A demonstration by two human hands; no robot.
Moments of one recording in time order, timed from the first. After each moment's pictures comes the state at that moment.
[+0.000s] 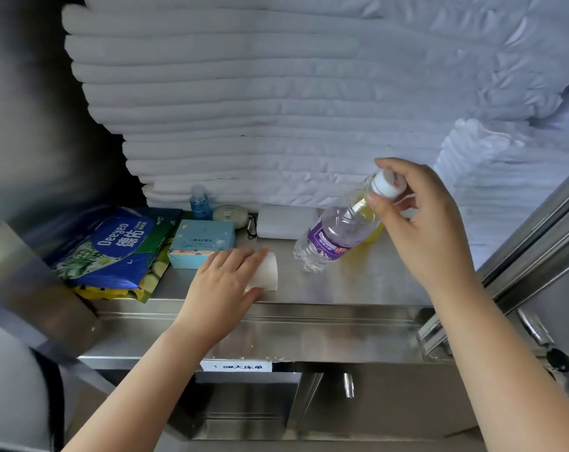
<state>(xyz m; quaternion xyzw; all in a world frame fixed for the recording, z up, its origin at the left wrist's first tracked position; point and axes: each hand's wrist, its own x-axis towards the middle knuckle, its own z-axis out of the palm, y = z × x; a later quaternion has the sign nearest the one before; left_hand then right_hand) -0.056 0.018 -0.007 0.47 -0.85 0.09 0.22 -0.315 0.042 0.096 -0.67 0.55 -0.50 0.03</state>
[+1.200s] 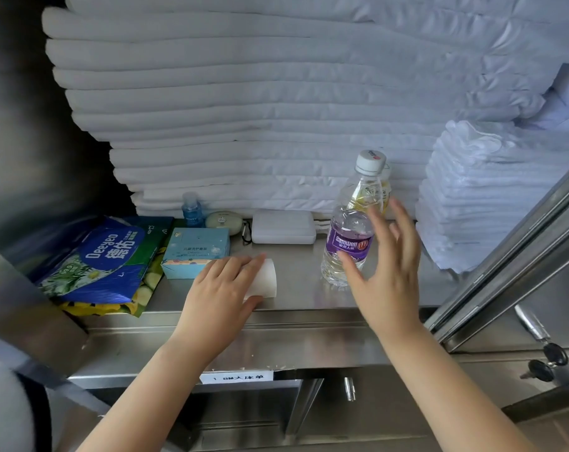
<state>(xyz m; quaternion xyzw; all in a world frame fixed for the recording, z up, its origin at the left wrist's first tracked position) -0.054 0.015 -0.009 0.46 -0.85 0.10 0.24 -0.292 0.042 0.011 -0.66 0.54 -0.49 -0.20</state>
